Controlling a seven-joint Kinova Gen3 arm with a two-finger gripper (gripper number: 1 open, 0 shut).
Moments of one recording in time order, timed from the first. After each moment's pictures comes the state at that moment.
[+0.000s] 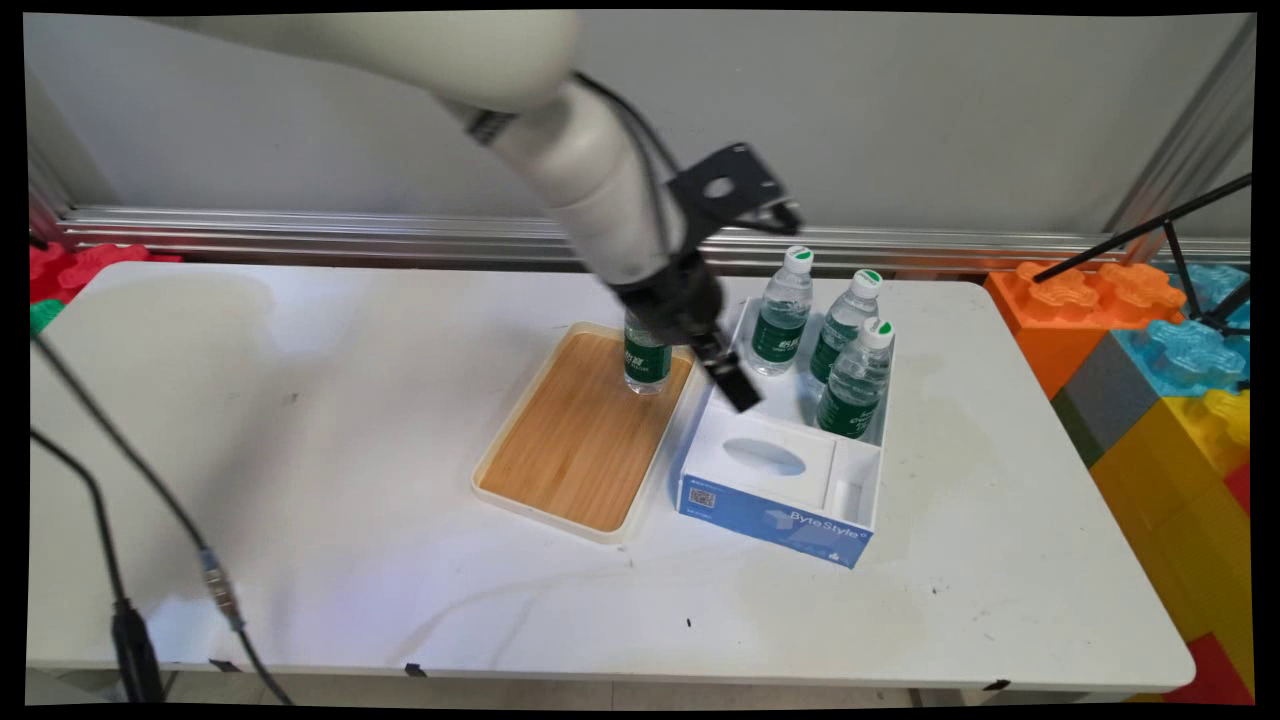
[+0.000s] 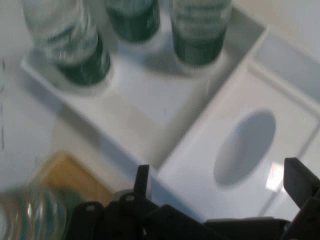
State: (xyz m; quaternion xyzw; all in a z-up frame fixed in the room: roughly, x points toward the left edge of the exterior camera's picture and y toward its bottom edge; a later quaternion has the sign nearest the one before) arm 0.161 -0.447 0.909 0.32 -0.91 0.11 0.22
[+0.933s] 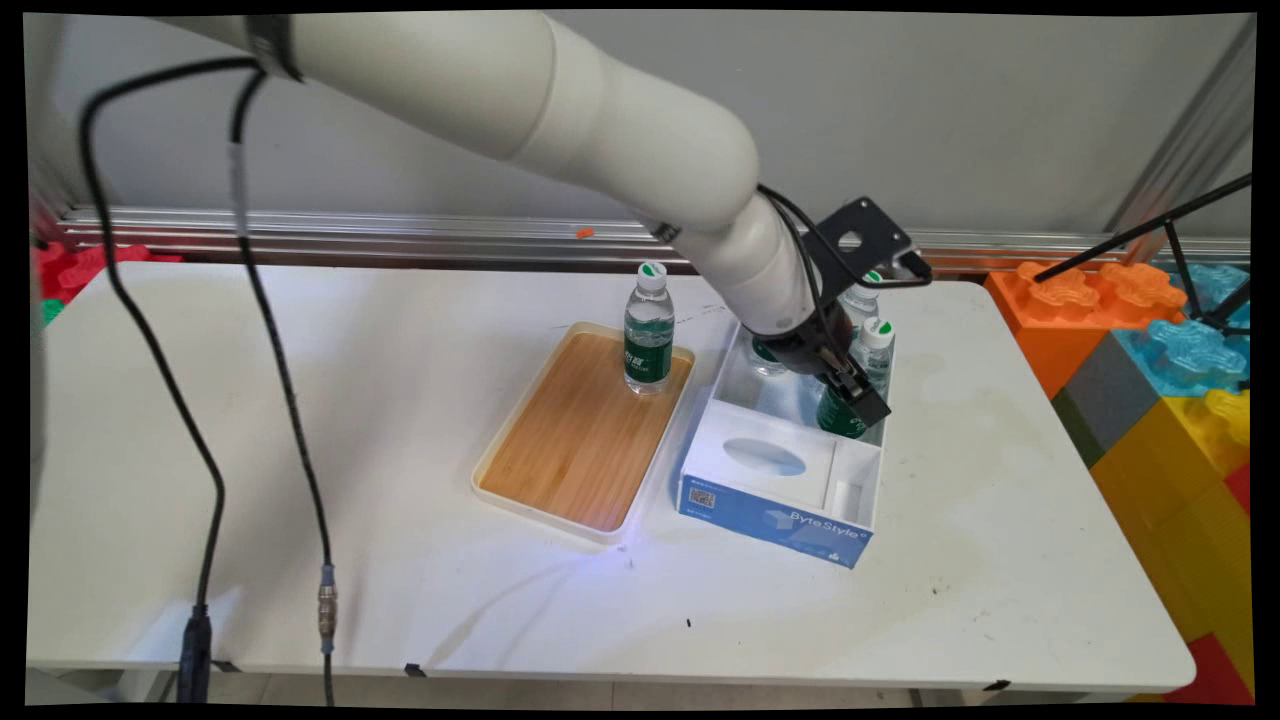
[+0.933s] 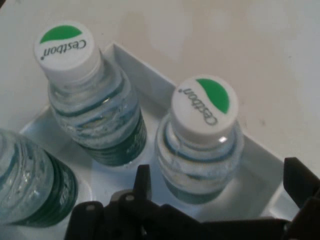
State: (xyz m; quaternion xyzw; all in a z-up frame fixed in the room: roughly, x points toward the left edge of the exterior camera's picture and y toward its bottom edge) arm 0.072 -0.508 0.831 0.32 -0.89 0.13 0.29
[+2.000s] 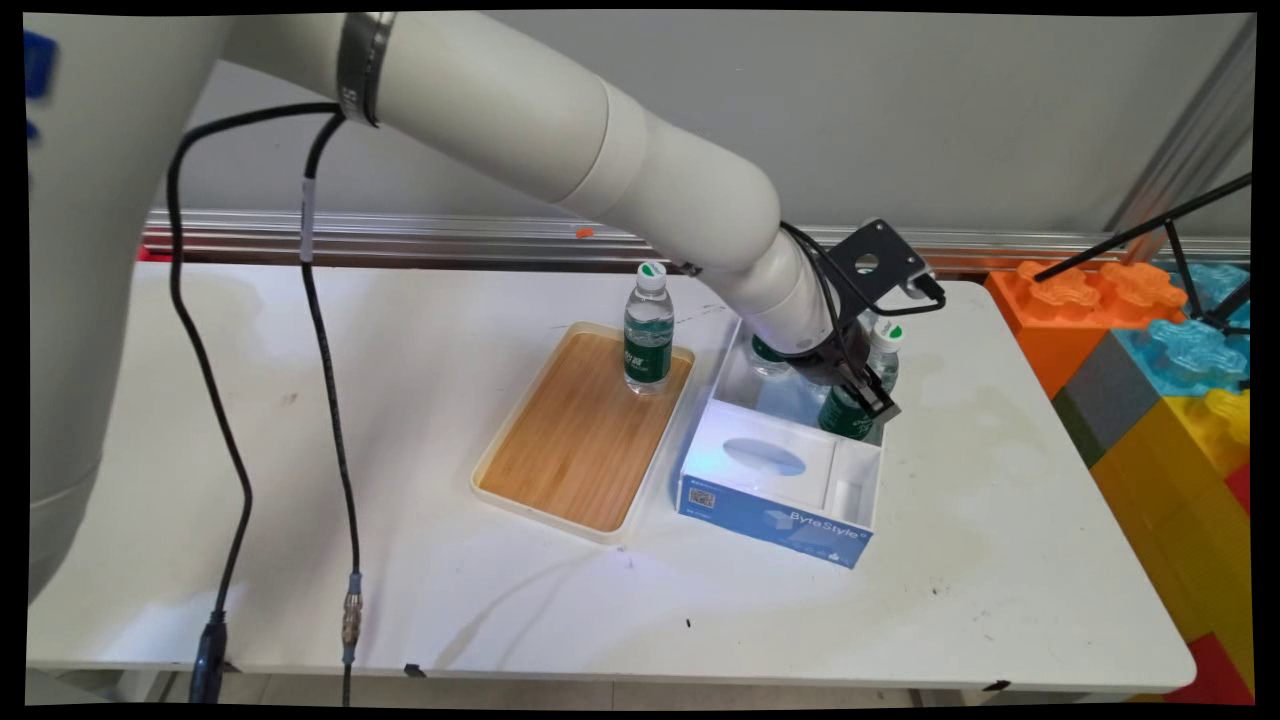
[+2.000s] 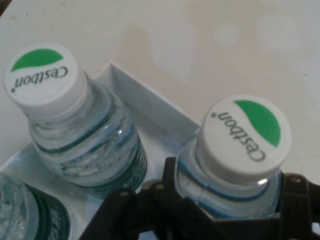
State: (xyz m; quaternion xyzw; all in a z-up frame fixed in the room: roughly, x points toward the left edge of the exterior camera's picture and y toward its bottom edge) arm 0.054 -0.520 0.805 0.31 -0.89 0.14 0.30
